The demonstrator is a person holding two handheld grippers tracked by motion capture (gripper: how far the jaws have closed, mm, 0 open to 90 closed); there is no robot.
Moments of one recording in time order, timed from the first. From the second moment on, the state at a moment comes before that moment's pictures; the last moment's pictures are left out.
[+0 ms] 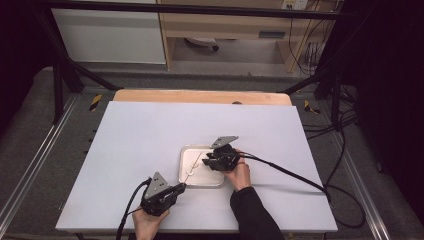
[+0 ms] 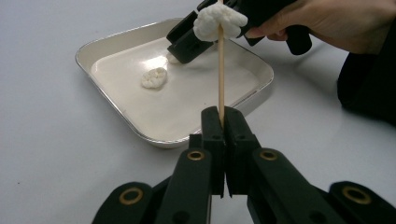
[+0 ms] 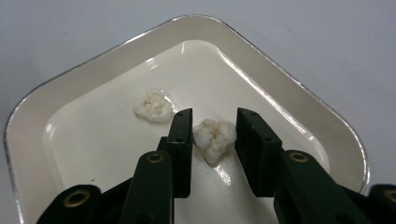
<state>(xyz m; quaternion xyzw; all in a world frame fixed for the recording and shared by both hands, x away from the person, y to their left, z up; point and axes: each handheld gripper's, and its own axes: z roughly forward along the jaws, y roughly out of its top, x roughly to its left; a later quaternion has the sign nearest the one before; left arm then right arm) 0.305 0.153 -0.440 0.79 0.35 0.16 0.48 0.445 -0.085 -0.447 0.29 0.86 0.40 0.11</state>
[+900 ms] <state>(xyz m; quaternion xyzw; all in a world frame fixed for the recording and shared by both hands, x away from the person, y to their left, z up) 0.303 0.140 -0.436 0.79 0.33 0.16 0.49 0.395 -0.165 -0.361 0.31 0.75 0.57 -0.02</state>
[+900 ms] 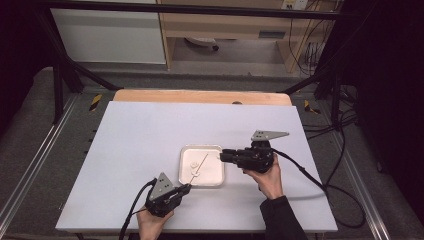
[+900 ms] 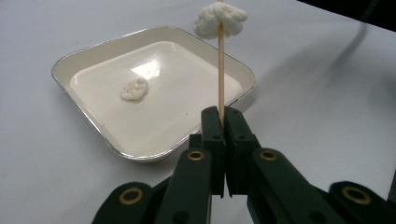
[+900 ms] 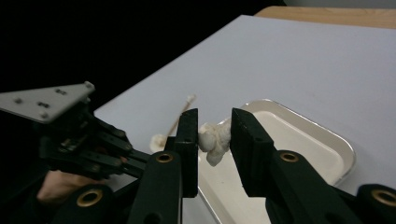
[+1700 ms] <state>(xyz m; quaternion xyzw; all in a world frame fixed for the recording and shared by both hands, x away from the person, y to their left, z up) 0.298 0.129 -0.431 0.80 0.30 0.16 0.50 0.404 -0.159 -0.350 0.31 0.73 0.61 -0.08</state>
